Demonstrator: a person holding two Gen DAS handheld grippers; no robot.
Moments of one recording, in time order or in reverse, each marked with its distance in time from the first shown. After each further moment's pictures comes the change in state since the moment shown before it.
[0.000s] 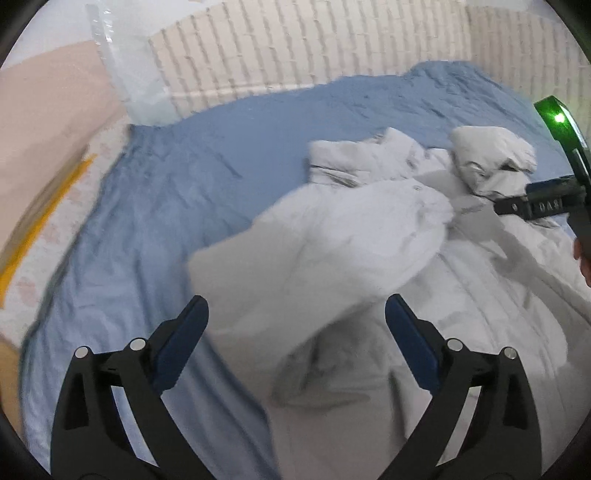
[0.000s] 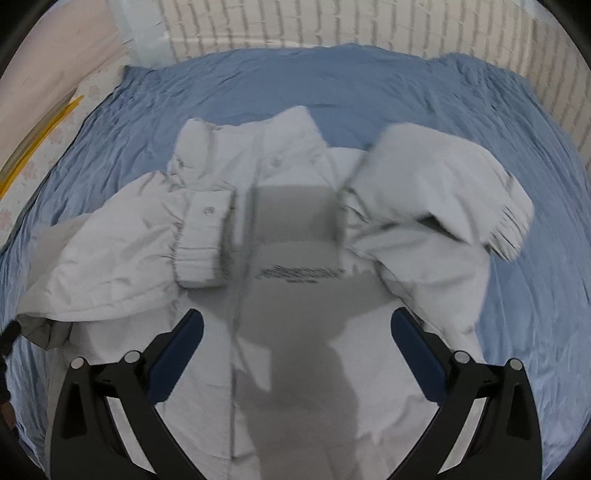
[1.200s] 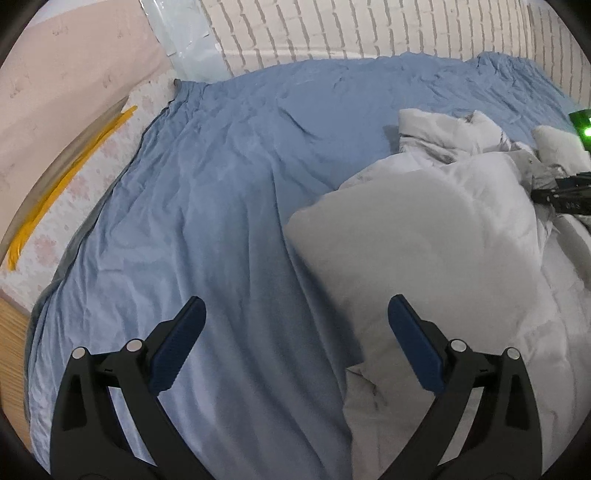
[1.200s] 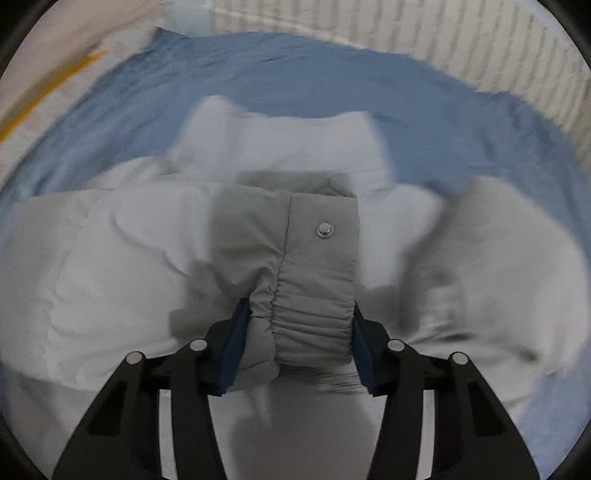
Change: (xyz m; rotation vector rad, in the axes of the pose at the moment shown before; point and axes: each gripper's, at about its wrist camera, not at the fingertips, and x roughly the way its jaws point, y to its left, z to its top) left arm 0.061 0.063 -0.008 -0.109 0.119 0.098; right arm 0.074 0.022 0.047 -0.183 0.005 -0.056
